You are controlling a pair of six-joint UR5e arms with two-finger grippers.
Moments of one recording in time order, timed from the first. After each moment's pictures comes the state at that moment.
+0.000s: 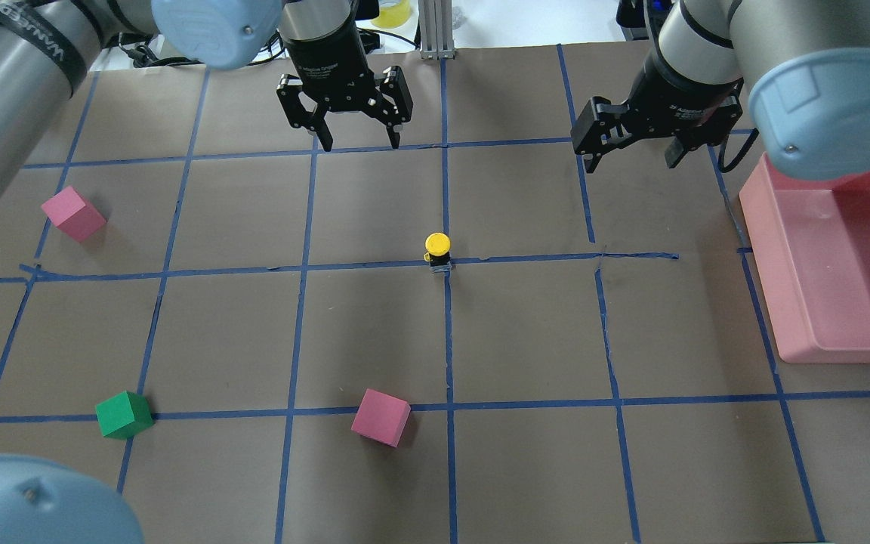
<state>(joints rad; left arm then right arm) -1.75 -1.96 -1.27 -1.50 1.48 -0.08 1.60 -1.56 1.64 -1.76 -1.52 -0.02</state>
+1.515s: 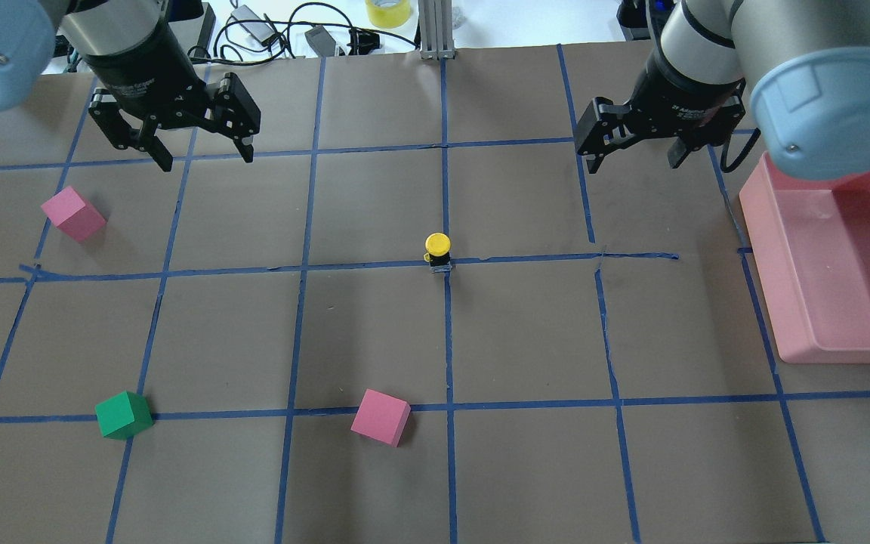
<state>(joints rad) -1.55 -1.68 -1.47 -1.62 1.56 -0.05 1.59 -1.56 1.64 -1.75 -1.52 -0.02</state>
